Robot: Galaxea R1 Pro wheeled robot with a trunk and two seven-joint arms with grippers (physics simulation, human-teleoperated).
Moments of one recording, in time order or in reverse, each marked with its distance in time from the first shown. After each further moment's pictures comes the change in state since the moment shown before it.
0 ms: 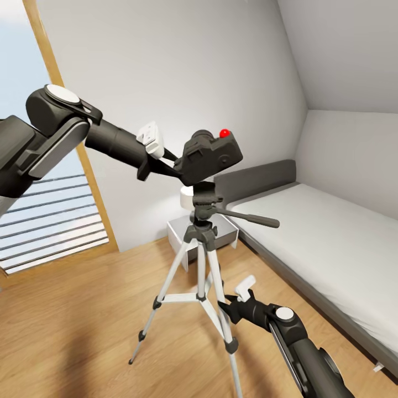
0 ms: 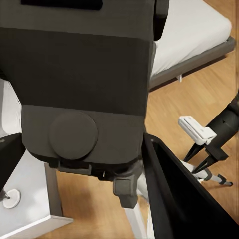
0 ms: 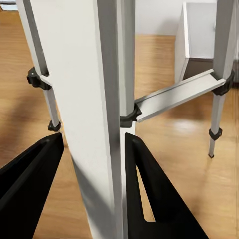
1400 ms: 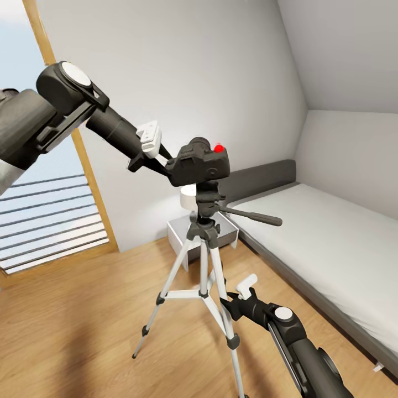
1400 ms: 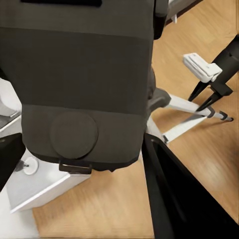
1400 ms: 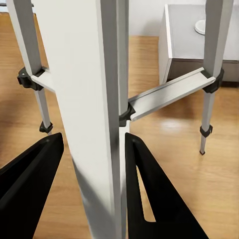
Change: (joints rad) left arm -0.152 -0.072 -0.102 0.247 -0.305 -0.170 -0.360; right arm 0.001 -0.001 0.016 -0.009 -0.019 0.010 -0.089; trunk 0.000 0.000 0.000
